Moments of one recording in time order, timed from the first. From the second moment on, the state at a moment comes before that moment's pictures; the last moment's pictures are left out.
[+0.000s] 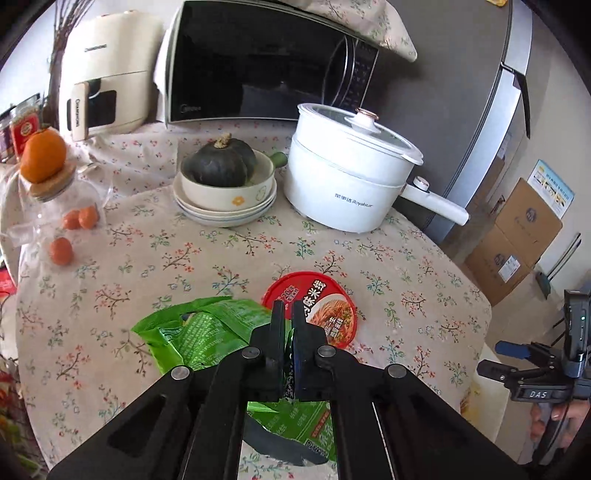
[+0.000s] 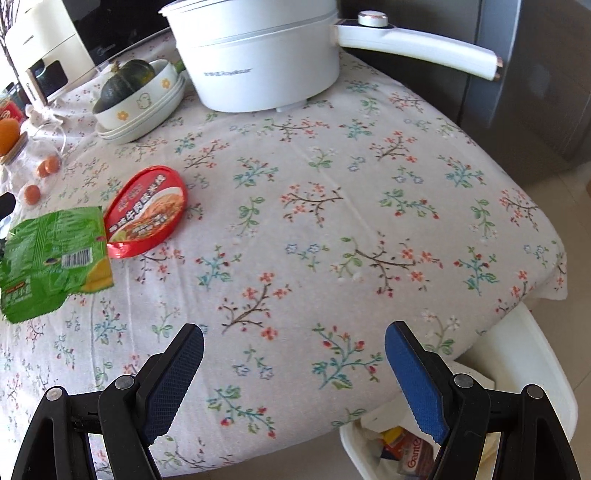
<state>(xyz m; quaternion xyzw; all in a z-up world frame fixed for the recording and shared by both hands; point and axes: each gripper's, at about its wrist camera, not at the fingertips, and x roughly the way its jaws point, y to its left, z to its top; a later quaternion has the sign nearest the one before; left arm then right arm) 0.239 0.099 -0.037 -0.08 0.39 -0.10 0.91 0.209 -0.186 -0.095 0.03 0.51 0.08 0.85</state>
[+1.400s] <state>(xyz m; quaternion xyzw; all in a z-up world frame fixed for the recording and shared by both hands) 0.156 0.175 -0.051 -0.13 0.43 -0.09 0.89 0.266 -0.106 -0.130 0.12 0.52 0.06 0.84</state>
